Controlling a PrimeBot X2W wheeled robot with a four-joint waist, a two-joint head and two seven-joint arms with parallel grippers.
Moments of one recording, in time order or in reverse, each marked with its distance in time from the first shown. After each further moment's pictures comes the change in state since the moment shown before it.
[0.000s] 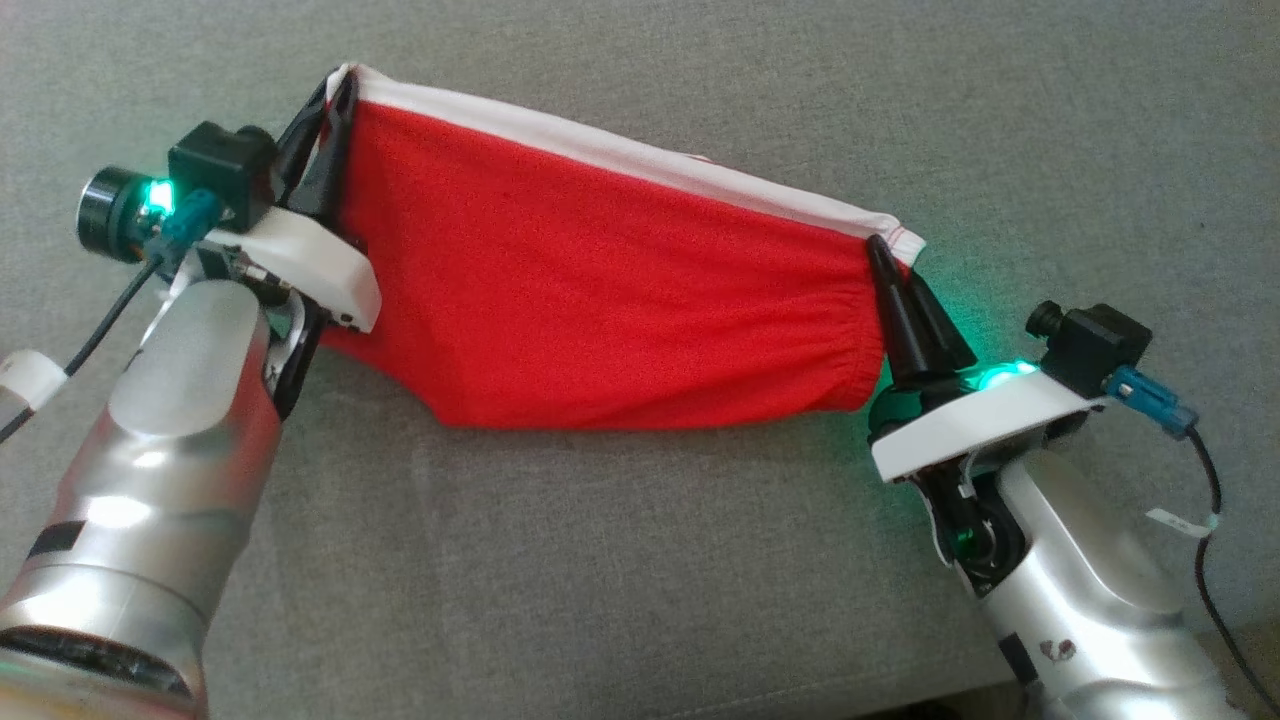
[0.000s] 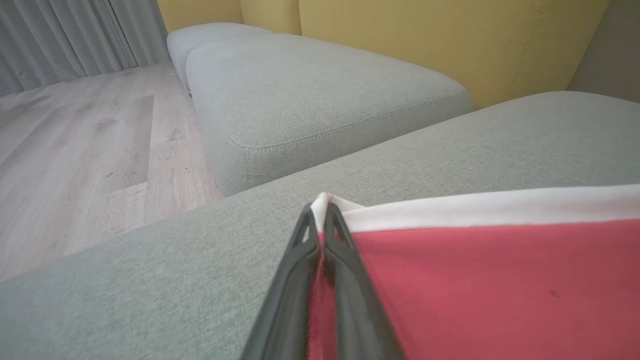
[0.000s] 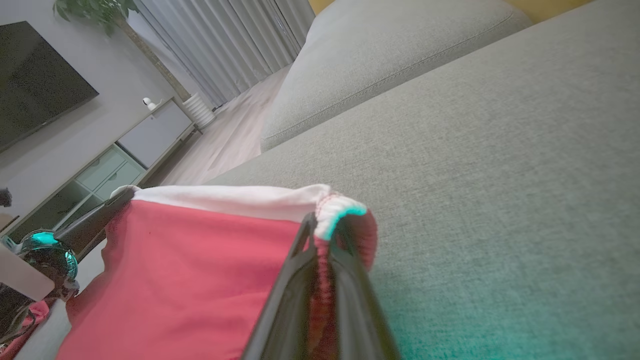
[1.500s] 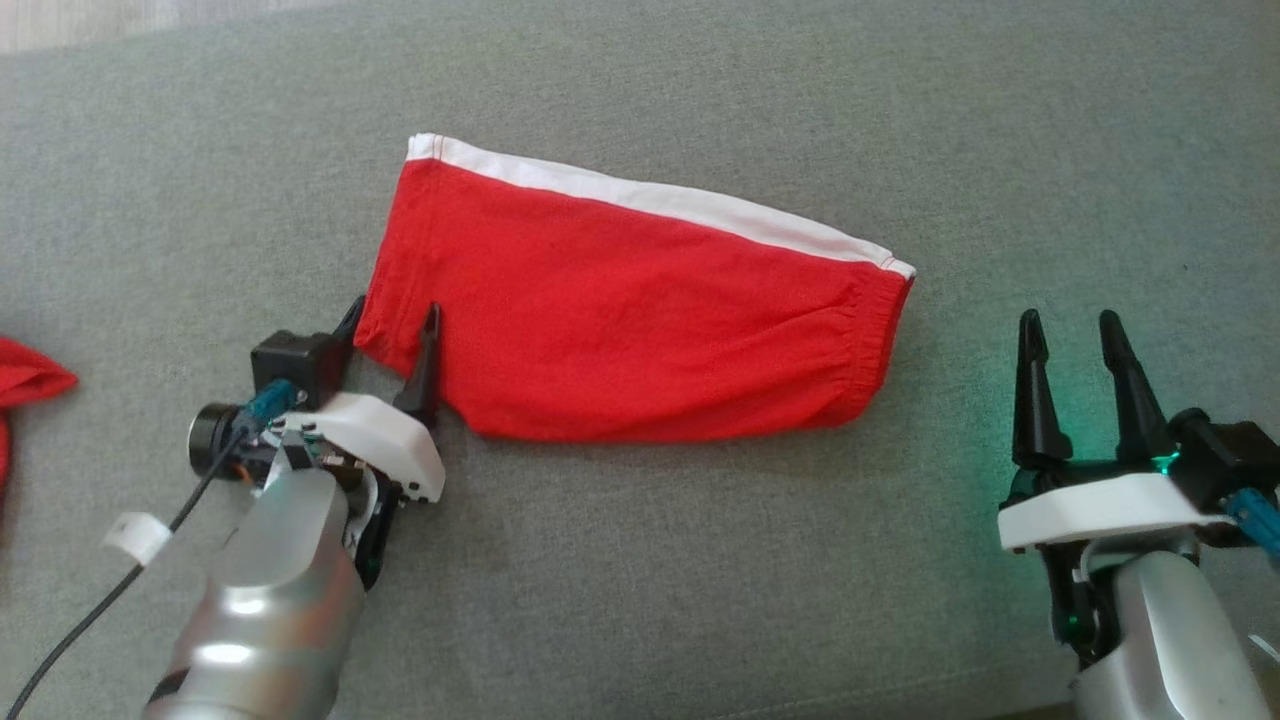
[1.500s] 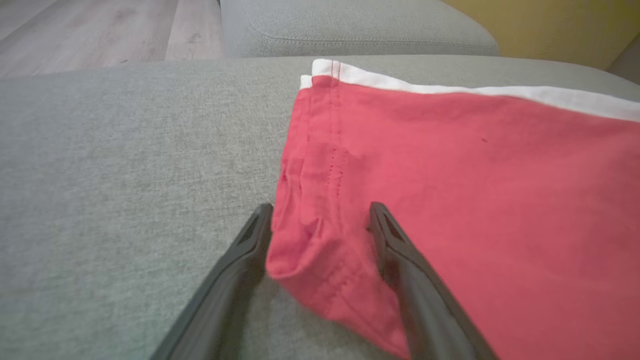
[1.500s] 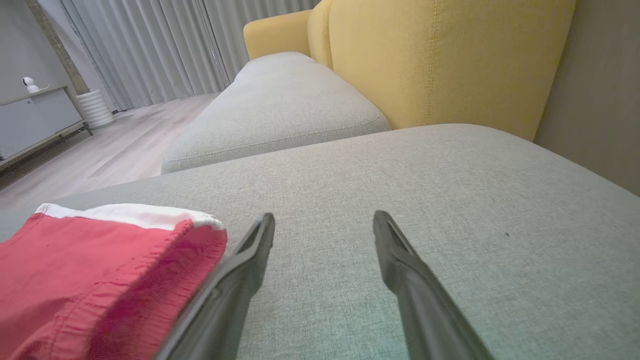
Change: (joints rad) left arm 0.258 -0.141 0.182 0.105 0.016 0.007 0.019; right arm 0.253 0.114 -0.501 -0.131 -0.529 0.000 0.000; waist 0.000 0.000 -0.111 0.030
